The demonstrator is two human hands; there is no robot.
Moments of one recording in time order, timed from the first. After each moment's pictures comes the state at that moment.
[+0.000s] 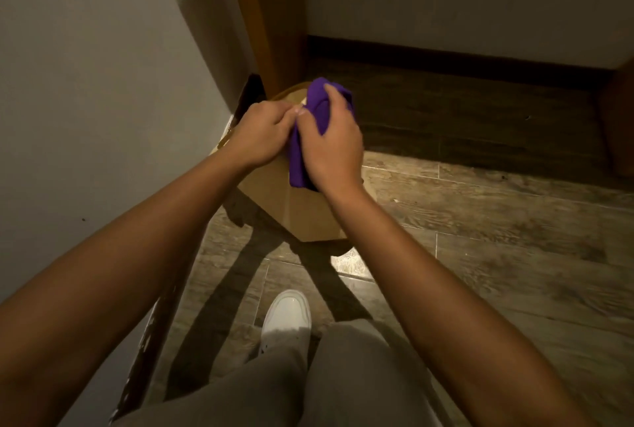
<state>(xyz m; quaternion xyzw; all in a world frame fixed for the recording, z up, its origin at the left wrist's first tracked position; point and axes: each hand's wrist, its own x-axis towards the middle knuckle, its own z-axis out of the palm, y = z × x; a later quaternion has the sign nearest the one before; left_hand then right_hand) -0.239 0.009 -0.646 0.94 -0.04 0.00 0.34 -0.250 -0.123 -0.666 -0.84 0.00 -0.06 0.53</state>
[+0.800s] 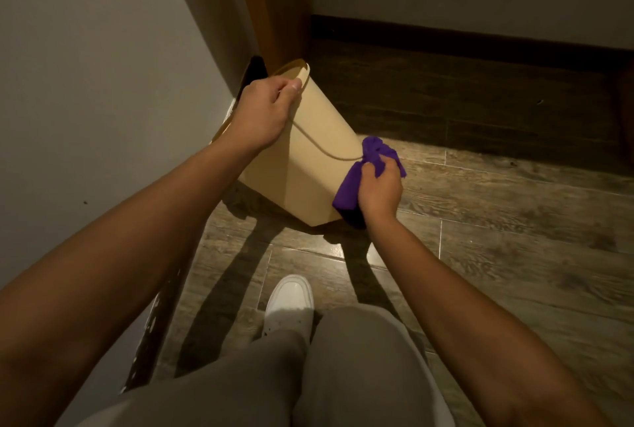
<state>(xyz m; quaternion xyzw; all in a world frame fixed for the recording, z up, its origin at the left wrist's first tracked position) -0.243 0.000 -0.647 0.92 0.06 0.04 0.39 -0.273 -0.188 -0.768 -0.81 0.23 0.05 0.54</state>
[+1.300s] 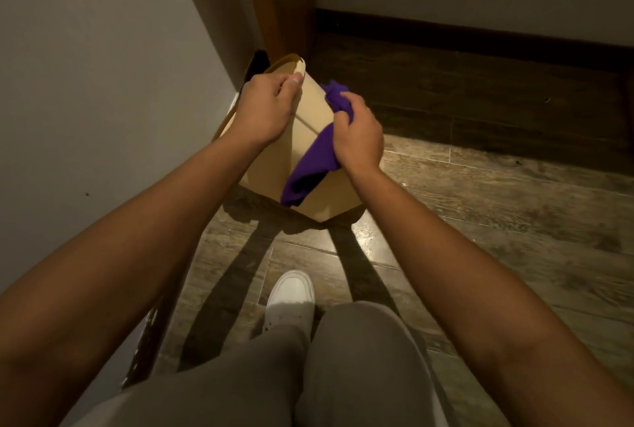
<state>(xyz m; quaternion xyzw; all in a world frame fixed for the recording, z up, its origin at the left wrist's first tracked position) -0.245 -0.002 -0.649 0.91 0.10 0.04 0.40 -0.222 -0.148 -0.733 -0.88 0.03 0.01 0.47</state>
